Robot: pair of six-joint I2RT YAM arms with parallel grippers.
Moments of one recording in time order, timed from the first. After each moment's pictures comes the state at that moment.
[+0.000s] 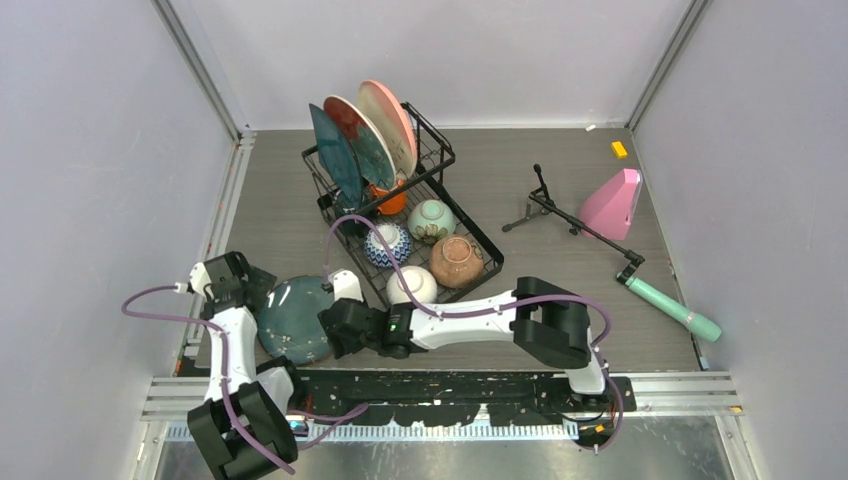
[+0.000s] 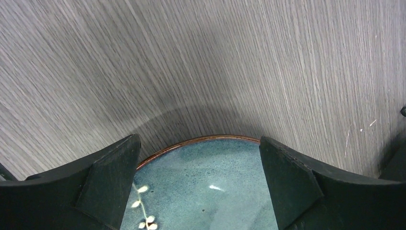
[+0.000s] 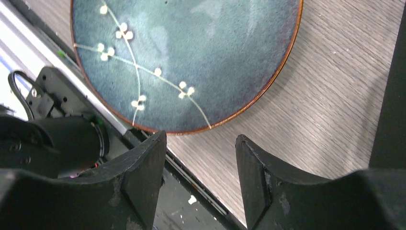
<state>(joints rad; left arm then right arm) 0.44 0.89 0.47 -0.50 -0.18 -0.73 1.40 1.97 1.38 -0.16 0.32 0.65</state>
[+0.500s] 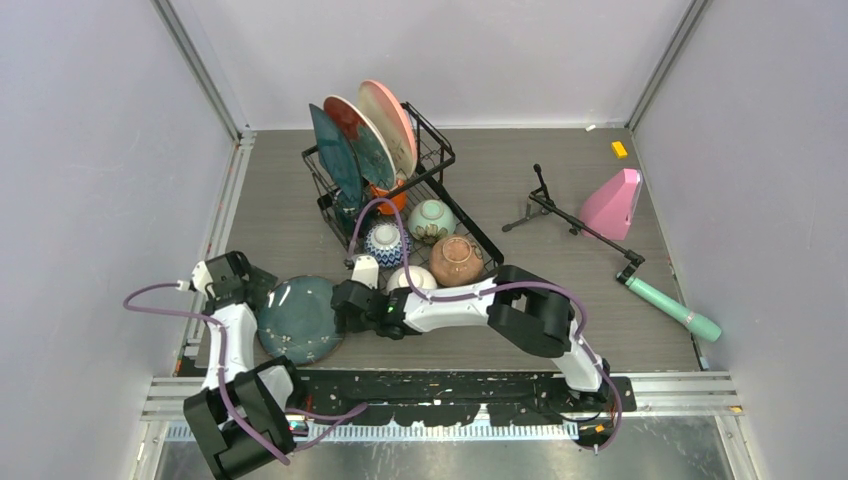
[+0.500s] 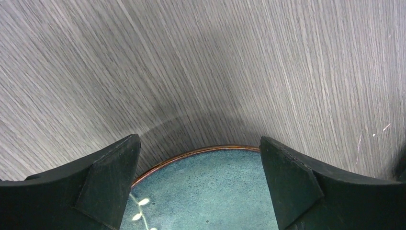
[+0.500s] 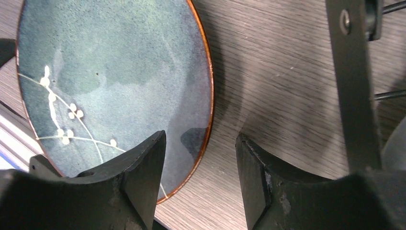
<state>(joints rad) 0.45 0.95 0.46 -0.44 -0.18 -0.70 1.29 2.09 1.41 -0.14 0.34 0.94</state>
